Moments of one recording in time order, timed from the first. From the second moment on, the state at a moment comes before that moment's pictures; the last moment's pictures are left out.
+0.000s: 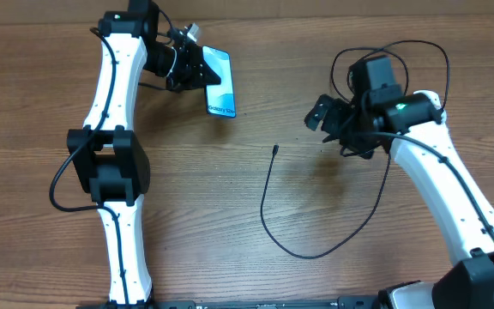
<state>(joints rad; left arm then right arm) -0.04 2.44 2.39 -1.41 0.88 -0.10 0.26 1.57 1.33 -0.91 -0.18 0.70</state>
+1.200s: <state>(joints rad) -0.04 2.39 2.39 -1.41 0.75 -0.05 0.56 2.04 1.49 -0.88 0.07 0.79</state>
